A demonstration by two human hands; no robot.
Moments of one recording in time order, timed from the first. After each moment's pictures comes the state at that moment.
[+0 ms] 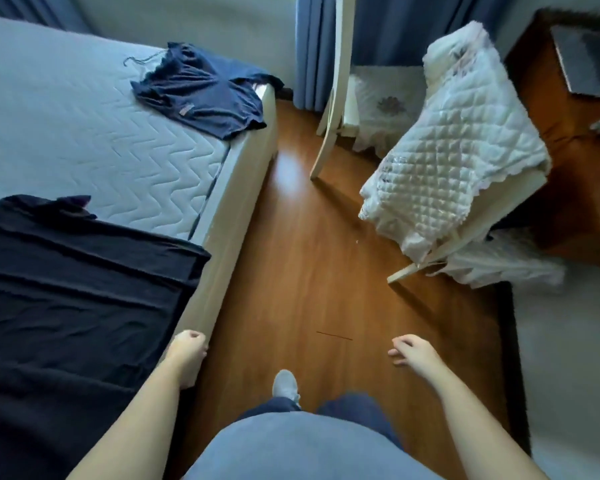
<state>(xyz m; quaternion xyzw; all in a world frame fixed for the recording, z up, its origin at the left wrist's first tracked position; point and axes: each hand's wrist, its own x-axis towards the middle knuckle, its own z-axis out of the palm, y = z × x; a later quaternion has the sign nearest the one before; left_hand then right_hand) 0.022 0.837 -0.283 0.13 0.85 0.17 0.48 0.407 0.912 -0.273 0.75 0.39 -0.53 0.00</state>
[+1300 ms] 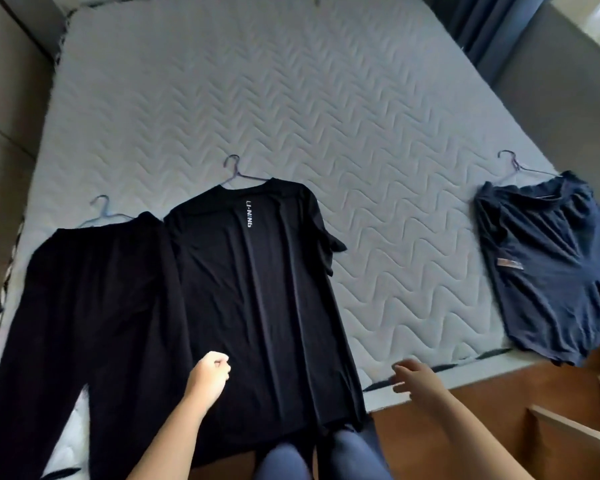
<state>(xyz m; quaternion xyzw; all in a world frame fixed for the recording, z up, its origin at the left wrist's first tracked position) -0.273 0.839 -0.291 -0.28 0.83 0.38 0.30 -0.201 1.185 -0.303 0.43 0.70 -0.47 0.34</state>
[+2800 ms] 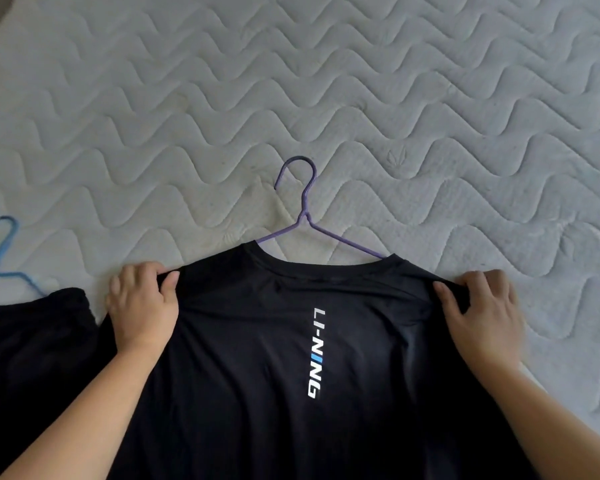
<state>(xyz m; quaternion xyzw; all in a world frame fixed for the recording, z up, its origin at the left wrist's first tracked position) -0.747 0.723 -0.559 -0.22 0.97 0.11 -0.06 -0.736 1.106 -0.552 0.18 0.96 -0.19 -0.01</state>
